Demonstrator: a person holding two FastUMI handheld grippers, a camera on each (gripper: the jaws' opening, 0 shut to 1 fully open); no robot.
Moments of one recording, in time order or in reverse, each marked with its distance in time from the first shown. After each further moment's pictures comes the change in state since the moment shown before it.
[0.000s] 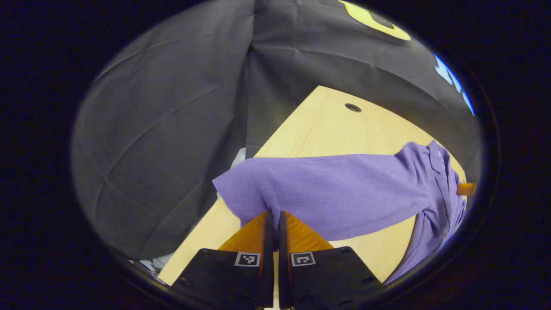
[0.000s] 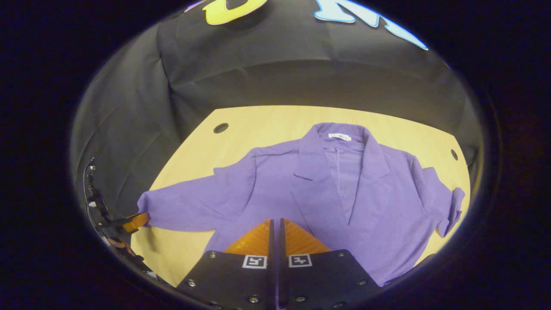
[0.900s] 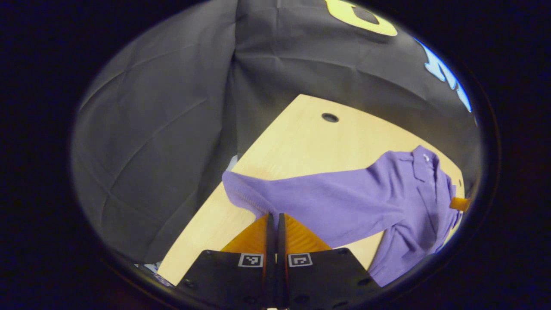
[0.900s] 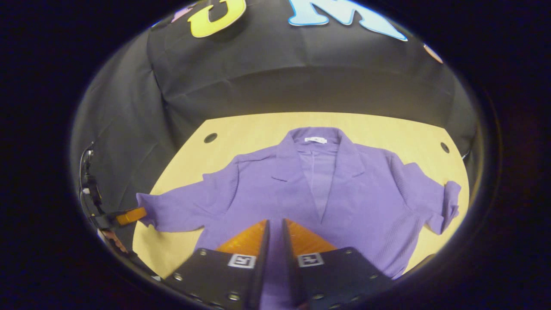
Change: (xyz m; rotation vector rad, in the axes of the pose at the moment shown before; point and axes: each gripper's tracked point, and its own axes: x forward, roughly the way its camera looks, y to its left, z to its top) left arm -0.033 -0.086 0.042 0.072 -0.029 -0.049; right arm -0.032 -0.045 0.000 0.071 -0.055 -0.008
